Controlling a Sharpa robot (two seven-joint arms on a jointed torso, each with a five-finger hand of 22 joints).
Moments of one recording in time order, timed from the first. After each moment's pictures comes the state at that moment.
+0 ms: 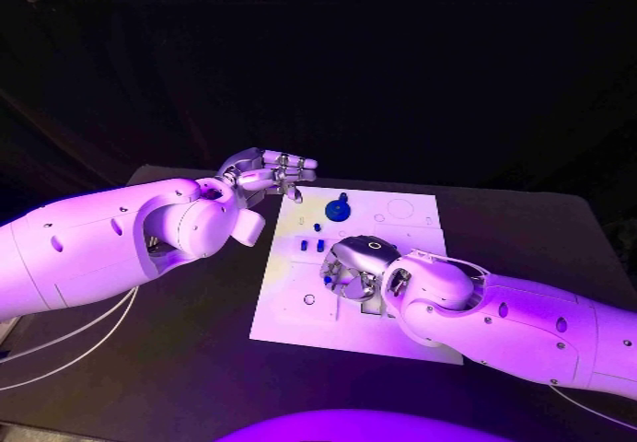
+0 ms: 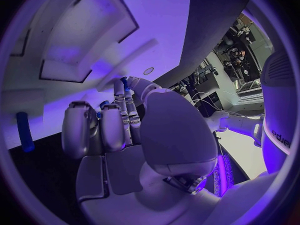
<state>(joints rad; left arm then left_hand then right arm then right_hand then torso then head) 1.22 -0.93 0.02 1.62 -0.10 -0.29 0.17 1.40 -0.17 0.48 -0.01 0.05 1.07 0.17 0.09 0.08 1.18 0.10 0.17 0.13 1.23 0.01 0.86 0.47 0.17 1.04 0.10 0.89 0.52 1.08 -0.58 -0.12 1.58 -1.64 -0.28 -0.25 1.37 -0.17 0.43 0.10 0.27 1.08 0.16 0.08 0.09 1.15 0.09 0.13 0.13 1.47 0.00 1.31 1.20 0.07 1.44 0.10 1.31 1.31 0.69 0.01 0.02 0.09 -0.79</state>
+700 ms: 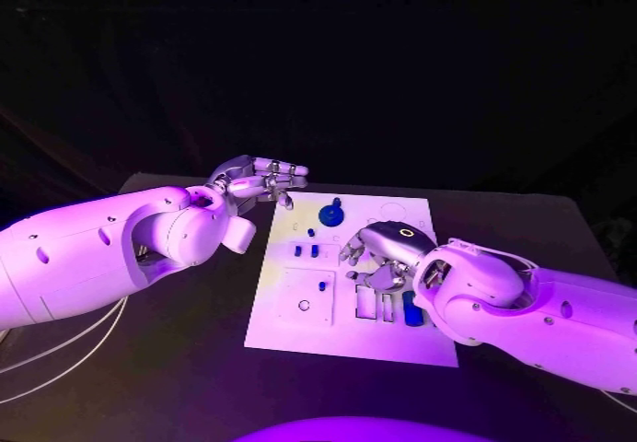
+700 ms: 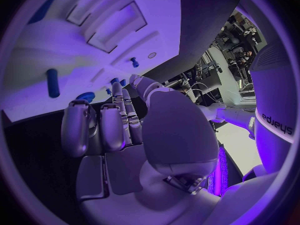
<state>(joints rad) 1.22 -0.94 0.02 1.62 -0.11 -0.29 0.16 1.40 -0.17 0.48 -0.01 0.05 1.07 0.17 0.09 0.08 1.18 0.09 0.17 0.13 1.23 0.01 0.86 0.47 0.17 1.04 0.10 0.89 0.52 1.16 -0.78 -0.10 1.76 -1.63 -0.33 -0.26 1.35 -0.19 0.40 0.10 0.27 1.05 0.16 0.07 0.09 1.12 0.09 0.13 0.13 1.46 0.00 1.31 1.20 0.07 1.43 0.10 1.30 1.31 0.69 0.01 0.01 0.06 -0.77</state>
